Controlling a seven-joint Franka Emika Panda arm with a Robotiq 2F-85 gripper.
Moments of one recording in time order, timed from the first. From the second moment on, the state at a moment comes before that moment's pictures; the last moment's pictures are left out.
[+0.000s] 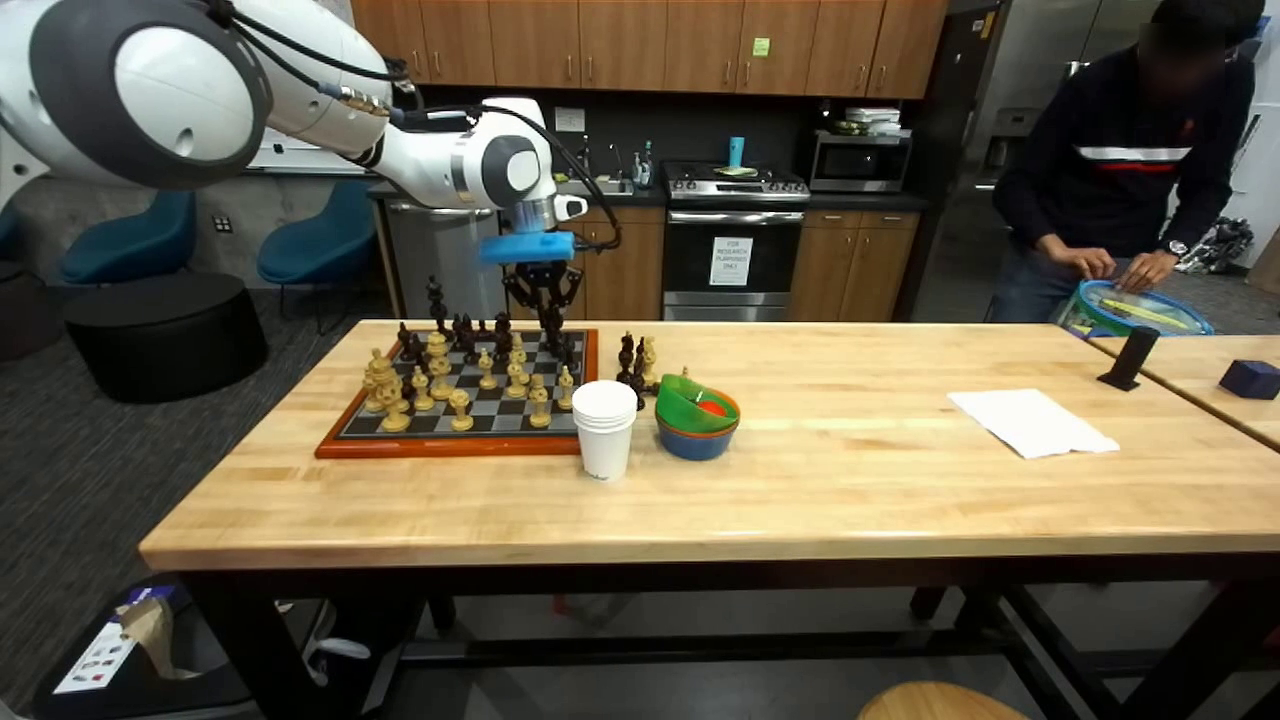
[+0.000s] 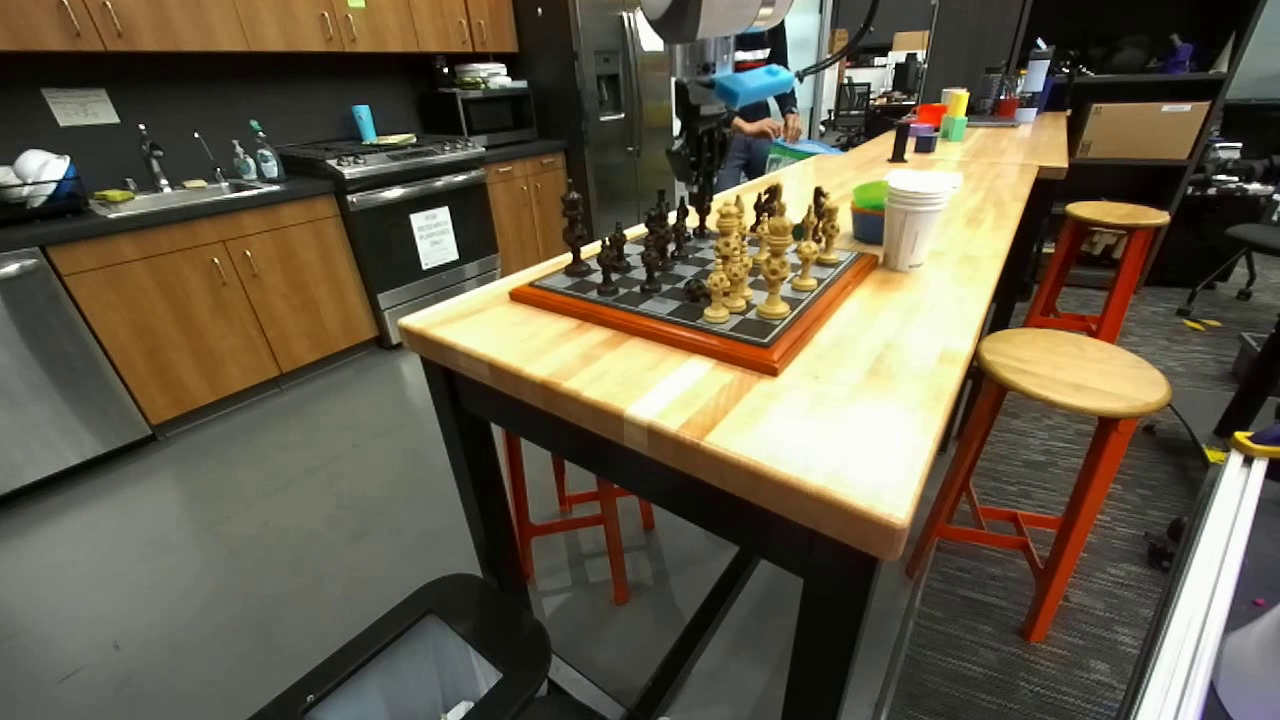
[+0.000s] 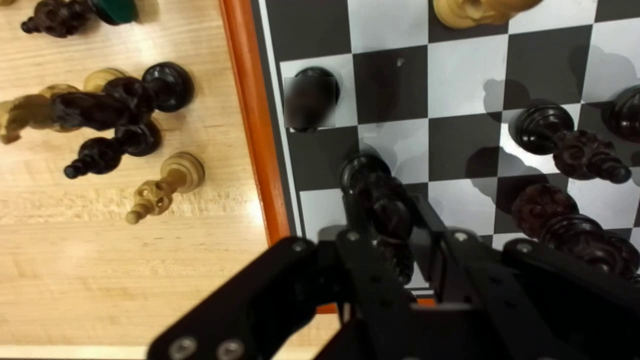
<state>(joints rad) -0.17 0.58 -0.06 -1.42 -0.05 2.13 -0.31</state>
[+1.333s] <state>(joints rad) -0.16 0.63 -0.07 -1.35 -0.11 2.18 -0.30</state>
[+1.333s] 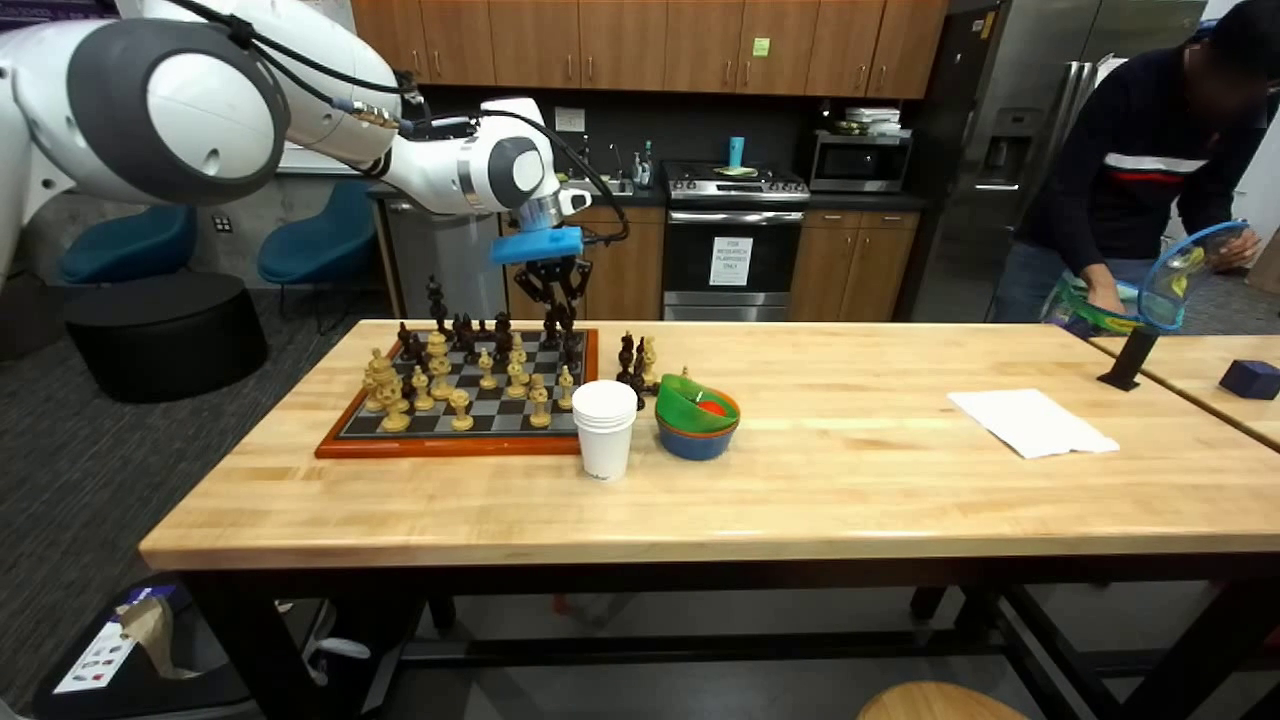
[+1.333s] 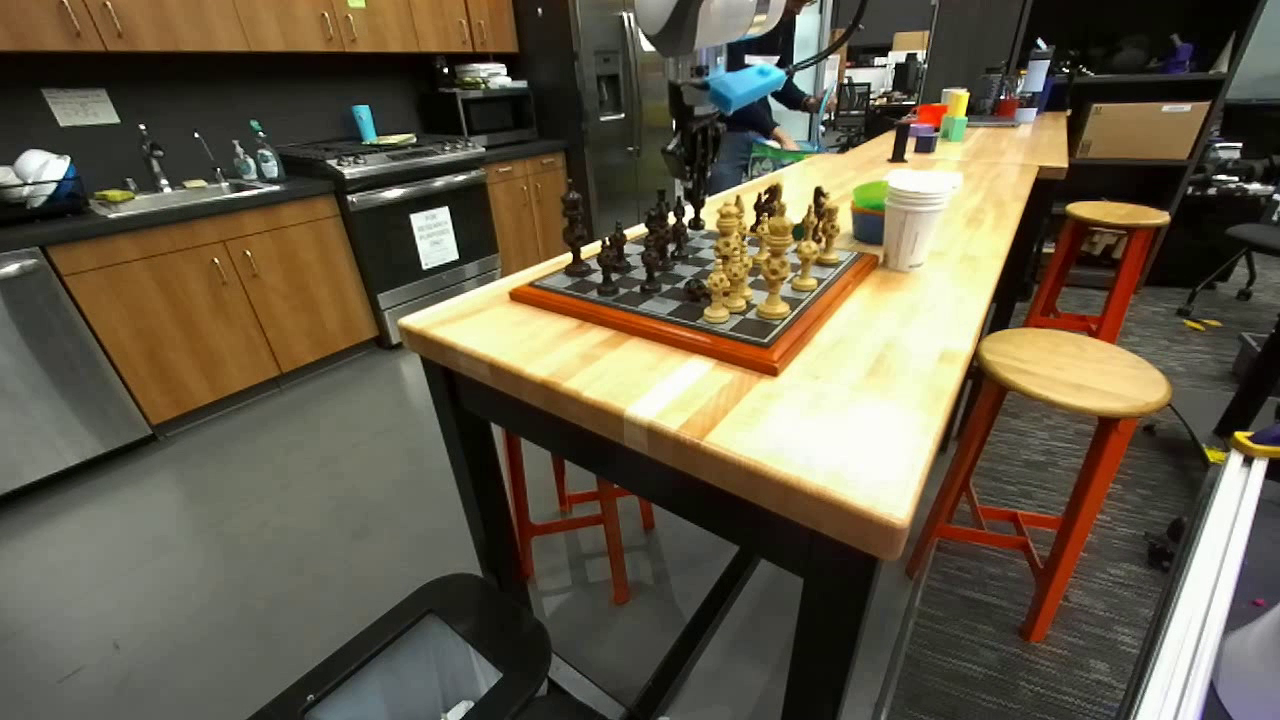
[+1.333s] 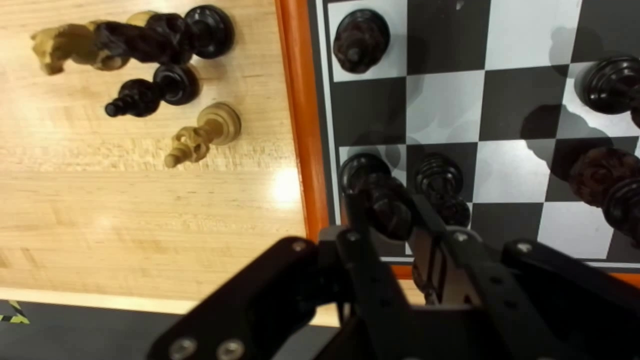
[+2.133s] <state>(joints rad) -0.16 0.64 -0.07 -1.34 -0.11 2.18 -0.30</state>
